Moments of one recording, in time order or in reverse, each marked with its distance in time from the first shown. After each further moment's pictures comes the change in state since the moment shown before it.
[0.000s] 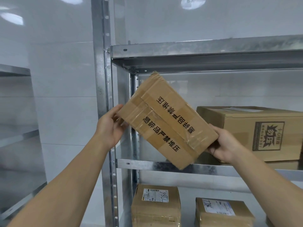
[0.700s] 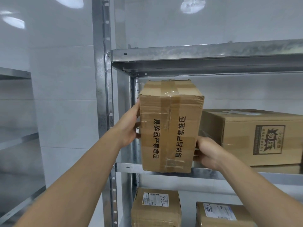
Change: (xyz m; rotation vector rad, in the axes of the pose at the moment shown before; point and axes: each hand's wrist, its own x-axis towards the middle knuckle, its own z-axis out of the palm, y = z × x) left_hand -0.015 -0.004 0.056 0.553 -0.256 -0.097; right_hand -0.013 0.019 0.034 -0.456 -0.061 0.023
